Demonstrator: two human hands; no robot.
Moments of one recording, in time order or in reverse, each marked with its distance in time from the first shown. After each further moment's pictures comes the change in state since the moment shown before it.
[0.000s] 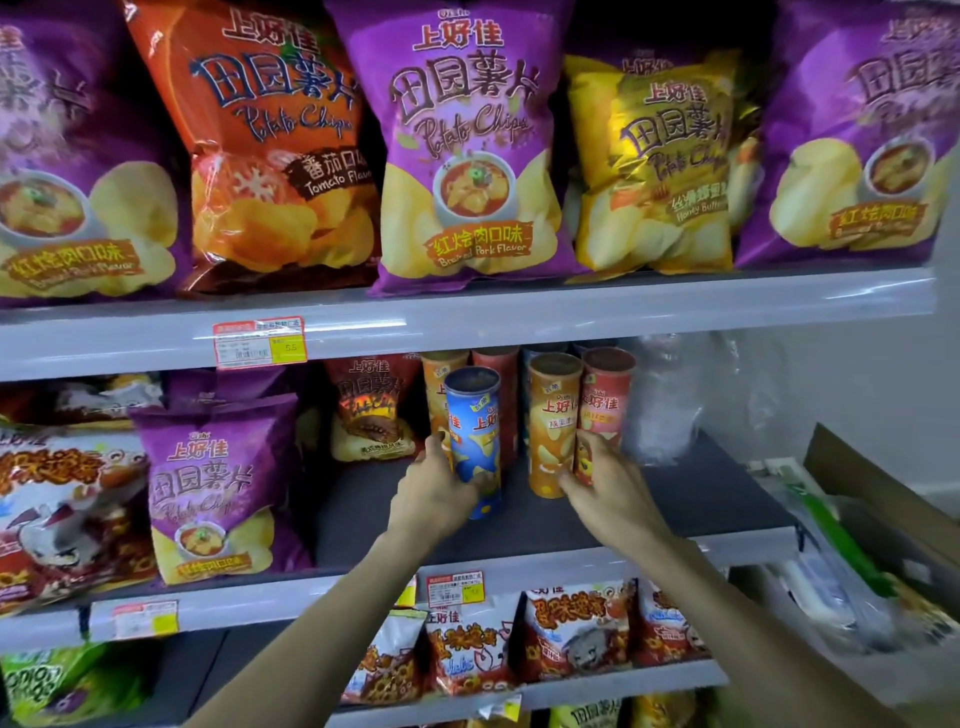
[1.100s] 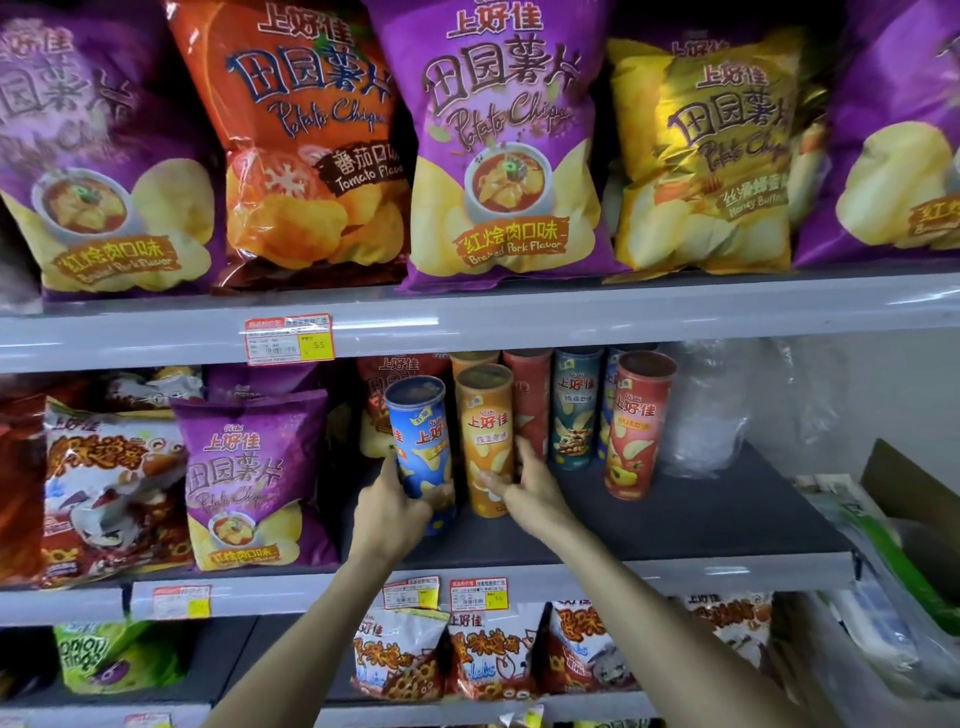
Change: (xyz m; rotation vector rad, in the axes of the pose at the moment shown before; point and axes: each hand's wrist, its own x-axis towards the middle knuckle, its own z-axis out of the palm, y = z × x) left_hand 0.012 -0.083 -0.017 -0.247 0.209 -0.053; right_hand 0.047 -0.046 0.112 0.631 -0.254 -0.024
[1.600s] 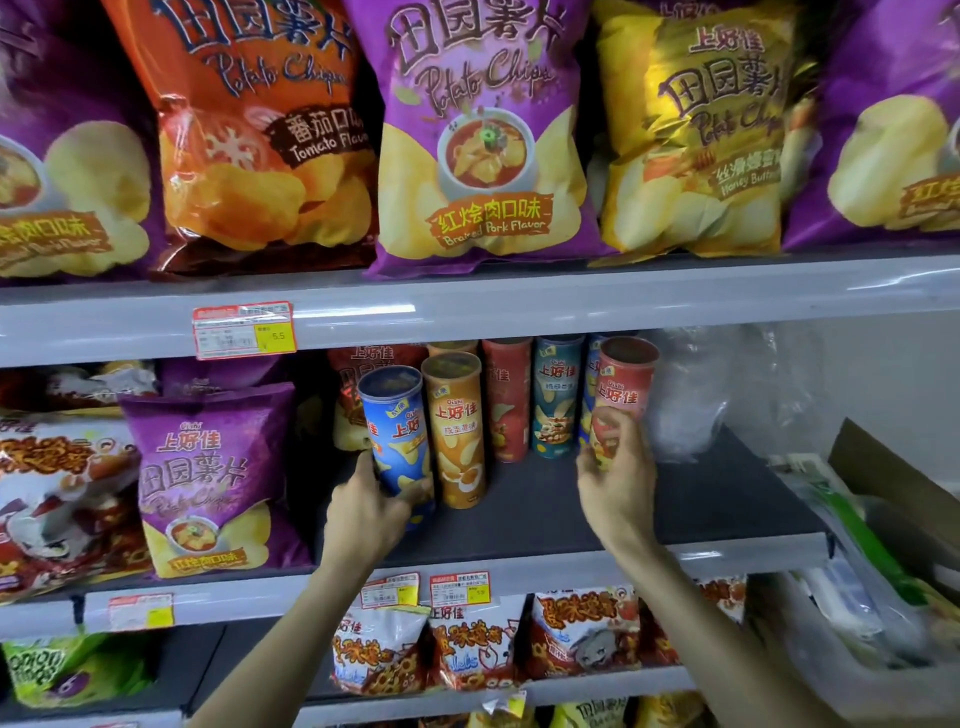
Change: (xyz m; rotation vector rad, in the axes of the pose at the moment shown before) left_hand 0.005 -0.011 0.006 0.085 0.045 0.022; right_hand -0.040 0.010 -0.082 -0.295 0.673 -0.286
